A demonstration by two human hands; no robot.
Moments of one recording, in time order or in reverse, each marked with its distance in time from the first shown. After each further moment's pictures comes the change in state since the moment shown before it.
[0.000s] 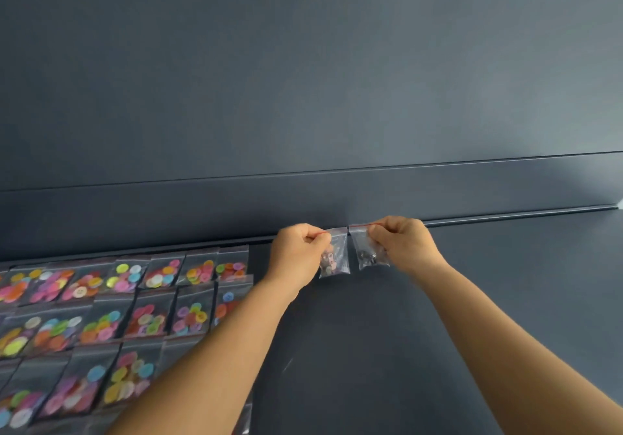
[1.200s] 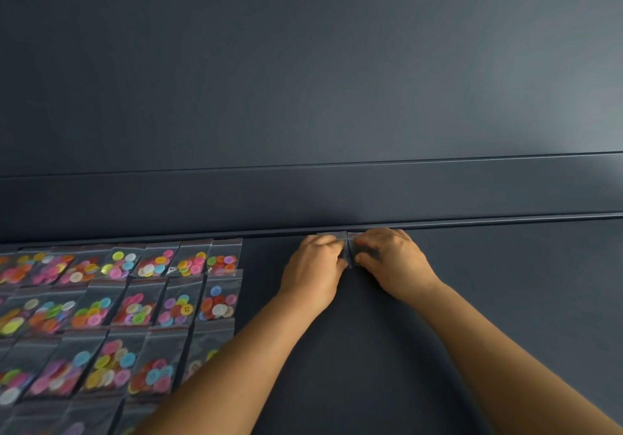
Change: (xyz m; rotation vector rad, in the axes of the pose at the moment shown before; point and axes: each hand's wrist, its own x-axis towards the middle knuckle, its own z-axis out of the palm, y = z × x) left_hand -0.005 -0.013 0.040 0.767 -0.073 0.317; right_hand 0.008 0.033 0.003 -0.557 -0.170 -0.382
